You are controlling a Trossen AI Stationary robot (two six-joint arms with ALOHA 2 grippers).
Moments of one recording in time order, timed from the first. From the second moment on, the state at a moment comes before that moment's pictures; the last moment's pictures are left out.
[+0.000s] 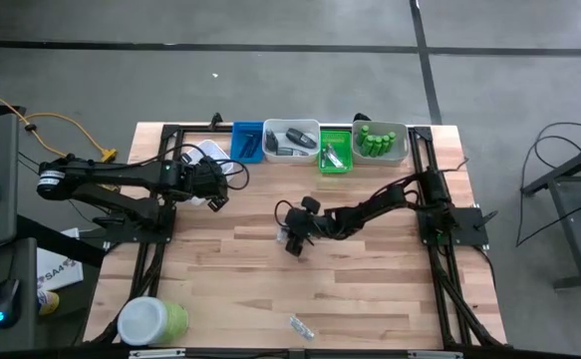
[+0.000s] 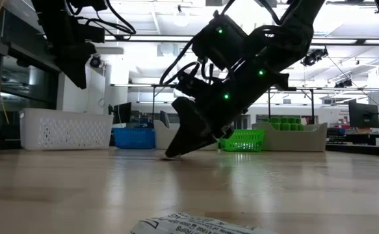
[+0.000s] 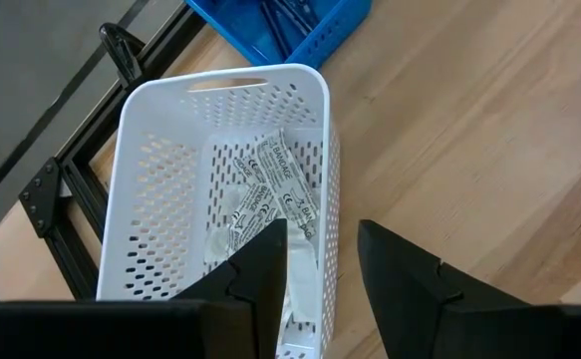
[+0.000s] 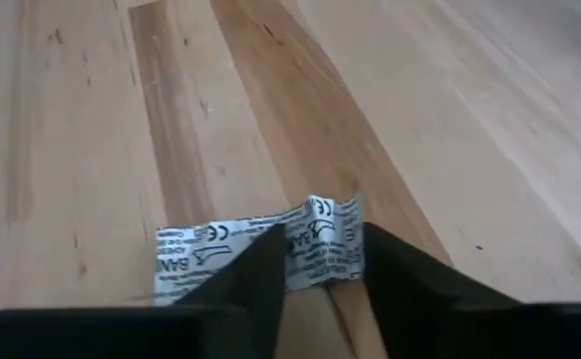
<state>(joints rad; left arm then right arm) 0.06 1.09 0.91 -1.09 -0.60 -0.63 0.10 2.07 1.04 0.28 0.30 0.34</state>
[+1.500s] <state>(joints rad) 0.01 1.10 0.61 -0.04 -0.07 -0.21 0.13 1.87 1.04 0.53 0.51 -0.03</state>
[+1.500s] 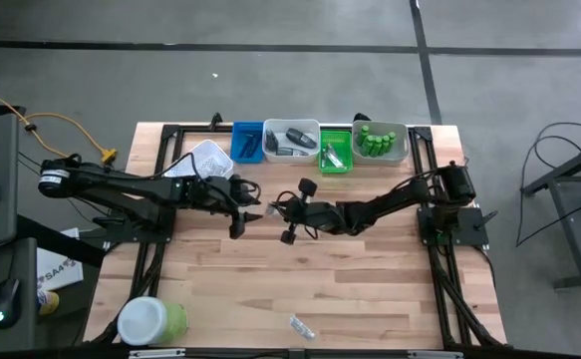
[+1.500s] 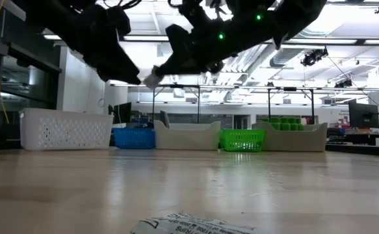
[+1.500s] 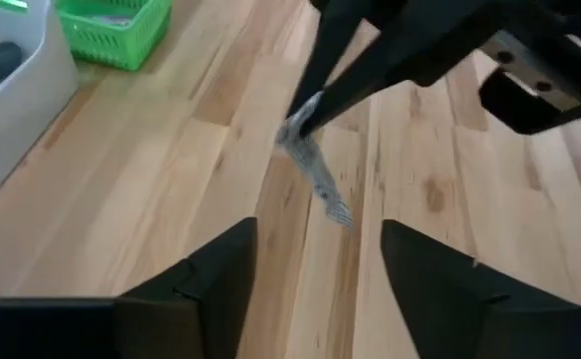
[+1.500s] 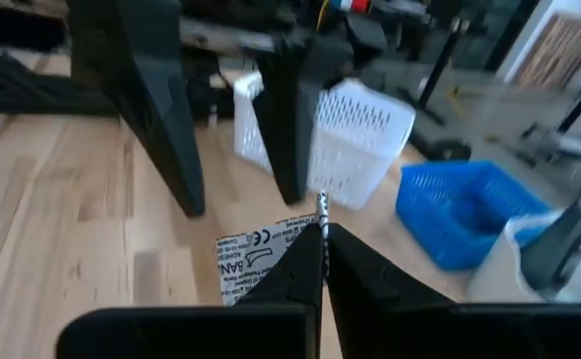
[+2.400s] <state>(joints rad) 0.01 1.16 0.61 0.13 -0.07 -0.40 0.14 1.87 1.04 0.66 0.52 -0.16</state>
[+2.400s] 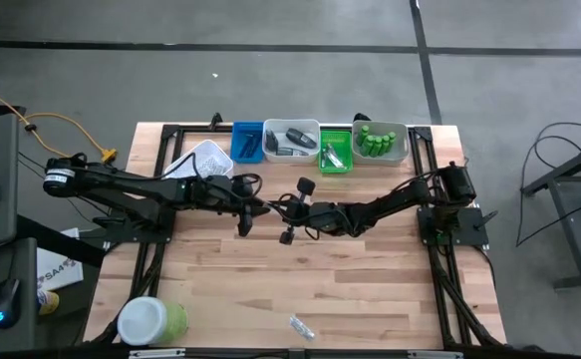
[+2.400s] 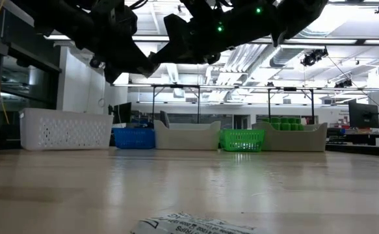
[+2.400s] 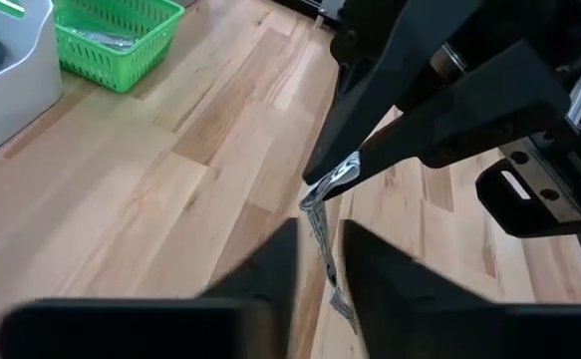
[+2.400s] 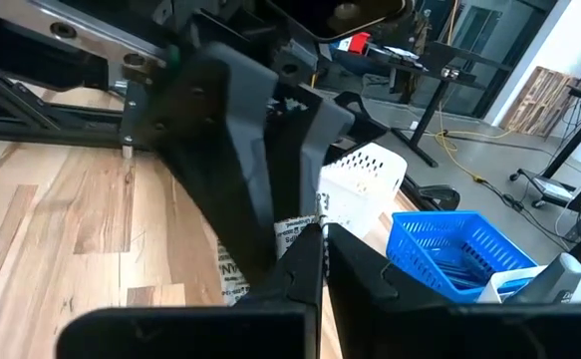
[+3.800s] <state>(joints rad) 0.18 1.10 0.82 -1.11 -0.65 -0.84 0.42 1.58 1.04 -0.07 0.62 0.50</state>
